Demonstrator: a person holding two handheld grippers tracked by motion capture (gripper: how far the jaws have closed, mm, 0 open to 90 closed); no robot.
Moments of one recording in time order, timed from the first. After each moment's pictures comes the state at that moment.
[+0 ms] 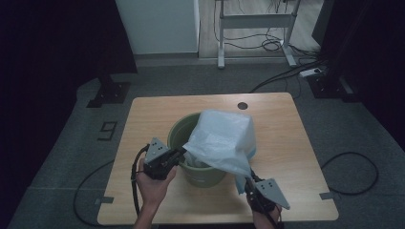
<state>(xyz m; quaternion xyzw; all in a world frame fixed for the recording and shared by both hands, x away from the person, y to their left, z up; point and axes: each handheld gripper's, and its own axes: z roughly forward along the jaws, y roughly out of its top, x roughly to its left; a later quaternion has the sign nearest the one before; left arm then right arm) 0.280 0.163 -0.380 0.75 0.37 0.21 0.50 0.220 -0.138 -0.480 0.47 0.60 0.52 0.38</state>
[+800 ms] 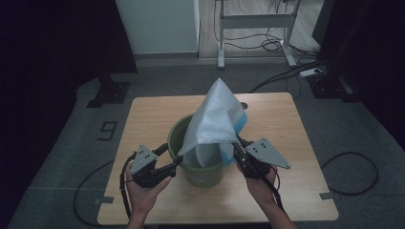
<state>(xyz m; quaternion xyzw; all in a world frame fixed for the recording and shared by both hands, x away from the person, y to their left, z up) 0.256 0.187 -0.378 0.73 0.38 0.24 0.52 0.263 -0.112 -0.358 0.36 0.63 0.59 0.36</state>
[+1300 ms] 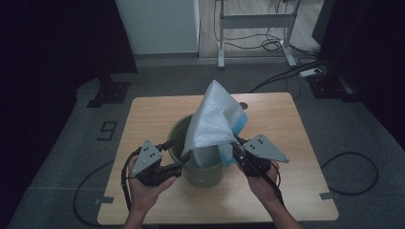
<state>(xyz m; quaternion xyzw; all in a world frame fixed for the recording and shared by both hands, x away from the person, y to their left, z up) 0.253 0.164 -0.342 0.75 0.30 0.25 0.54 0.265 -0.112 -0.346 0.34 0.67 0.56 0.34</state>
